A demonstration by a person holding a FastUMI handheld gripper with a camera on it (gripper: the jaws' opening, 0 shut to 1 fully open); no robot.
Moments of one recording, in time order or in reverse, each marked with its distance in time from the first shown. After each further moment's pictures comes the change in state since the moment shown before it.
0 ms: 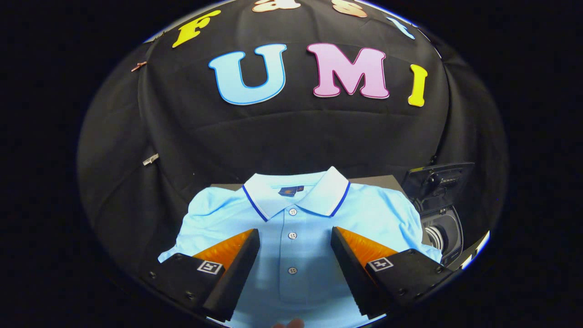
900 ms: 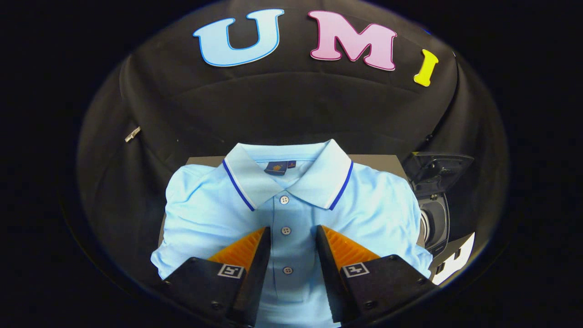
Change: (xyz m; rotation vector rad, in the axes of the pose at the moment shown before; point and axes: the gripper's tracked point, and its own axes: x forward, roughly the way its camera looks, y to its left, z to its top) arm 0.013 -0.009 -0.013 -0.006 0.275 -0.072
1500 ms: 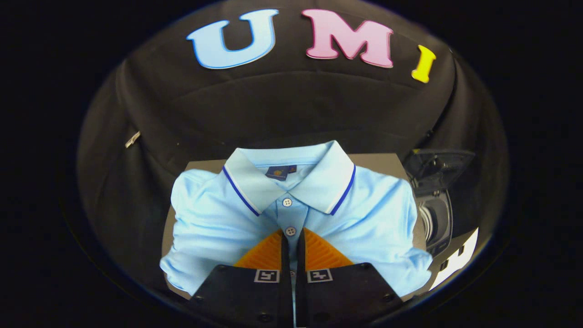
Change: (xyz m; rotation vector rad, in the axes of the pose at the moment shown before) arm 0.013 0.001 0.003 -0.019 -0.011 0.005
